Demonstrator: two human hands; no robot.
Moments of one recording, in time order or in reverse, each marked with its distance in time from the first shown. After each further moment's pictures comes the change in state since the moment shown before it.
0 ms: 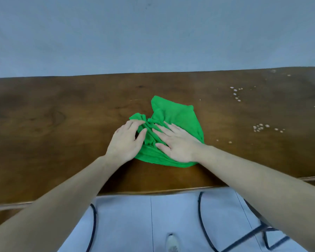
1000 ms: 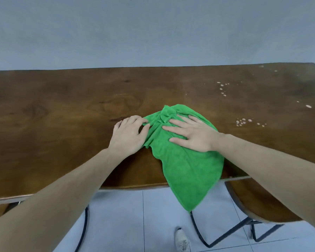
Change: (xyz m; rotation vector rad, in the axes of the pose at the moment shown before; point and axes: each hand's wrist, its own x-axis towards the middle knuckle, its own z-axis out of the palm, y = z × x) left_hand 0.017 0.045 0.041 0.099 -0.017 -0.014; right_hand -0.053 0.091 -0.005 -0.056 -0.041 0.010
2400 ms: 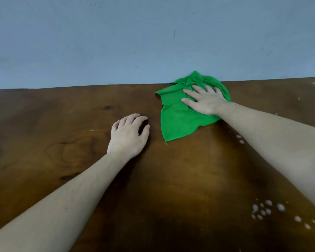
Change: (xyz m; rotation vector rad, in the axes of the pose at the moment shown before) left_hand 0.202 0.036 0.053 0.182 0.058 -0.224; right_hand 0.218 0.270 -0.044 0.121 0.027 0.302
